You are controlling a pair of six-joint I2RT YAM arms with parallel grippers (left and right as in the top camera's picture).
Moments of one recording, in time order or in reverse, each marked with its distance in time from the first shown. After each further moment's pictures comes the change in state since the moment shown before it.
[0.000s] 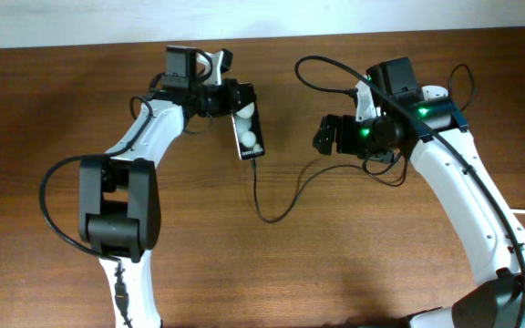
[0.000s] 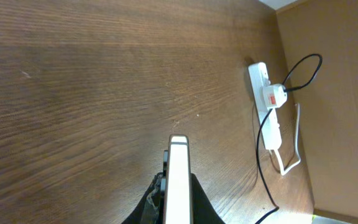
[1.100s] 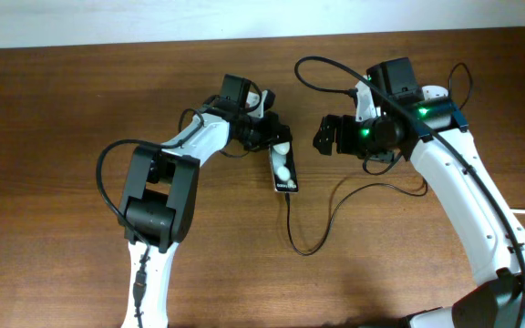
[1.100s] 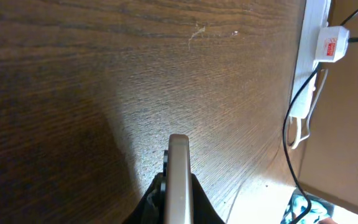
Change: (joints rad) left arm -0.182 0.146 0.000 -0.069 -0.030 -0.171; right arm 0.000 0.000 0.000 0.000 0.000 -0.003
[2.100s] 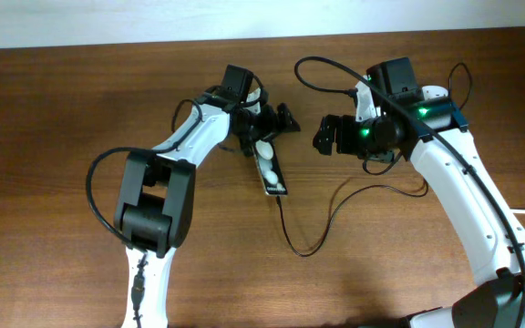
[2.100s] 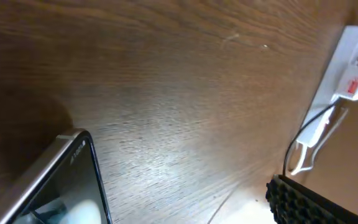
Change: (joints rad) left arm -0.006 -0.037 0.083 -0.241 -0.143 -0.147; right arm 0.000 0.000 0.000 0.000 0.000 0.000
